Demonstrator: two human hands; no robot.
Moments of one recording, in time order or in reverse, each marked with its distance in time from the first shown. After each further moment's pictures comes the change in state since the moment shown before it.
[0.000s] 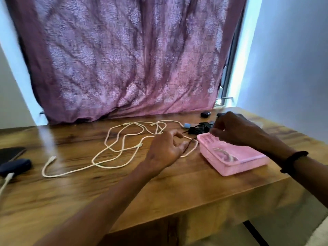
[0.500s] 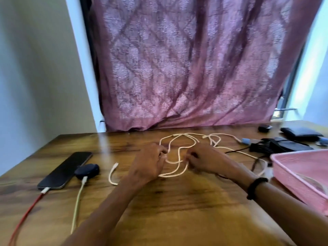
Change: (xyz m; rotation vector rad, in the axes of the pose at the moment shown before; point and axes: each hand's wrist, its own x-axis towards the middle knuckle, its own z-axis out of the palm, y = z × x) left_hand -0.020 -0.179 -0.131 0.309 0.074 0.053; right_hand 0.083 -0.180 0.148 0.132 -0.153 -0.408
